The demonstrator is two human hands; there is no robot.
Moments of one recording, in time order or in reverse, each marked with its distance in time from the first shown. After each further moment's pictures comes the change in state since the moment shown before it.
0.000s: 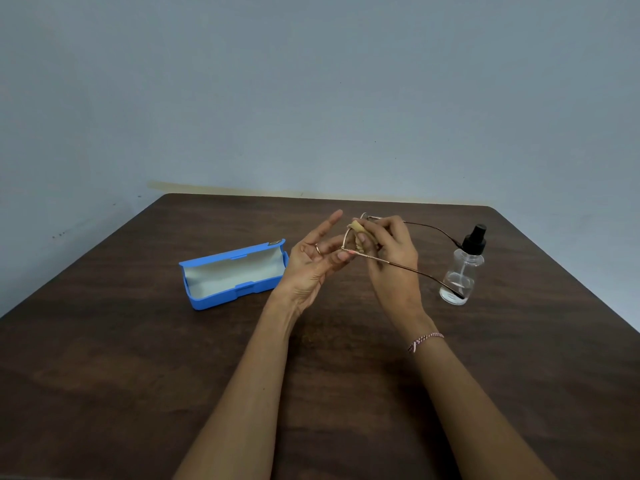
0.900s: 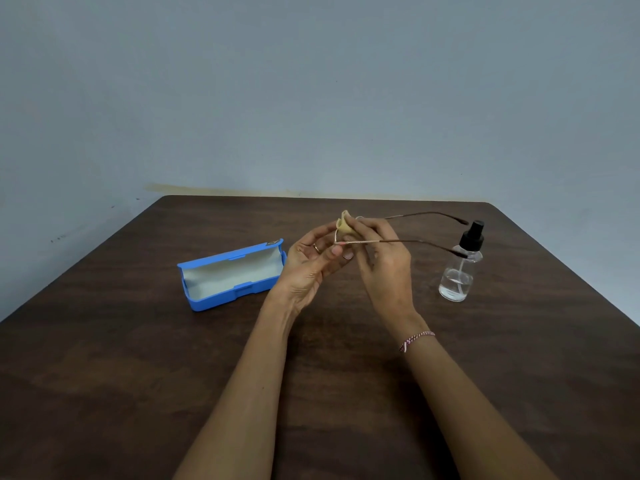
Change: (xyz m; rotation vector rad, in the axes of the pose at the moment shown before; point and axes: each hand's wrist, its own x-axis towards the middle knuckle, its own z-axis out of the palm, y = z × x) left_hand 0.000 0.000 0.002 -0.082 0.049 0.025; right_hand -0.004 -0.009 0.004 -0.032 -0.009 -0.027
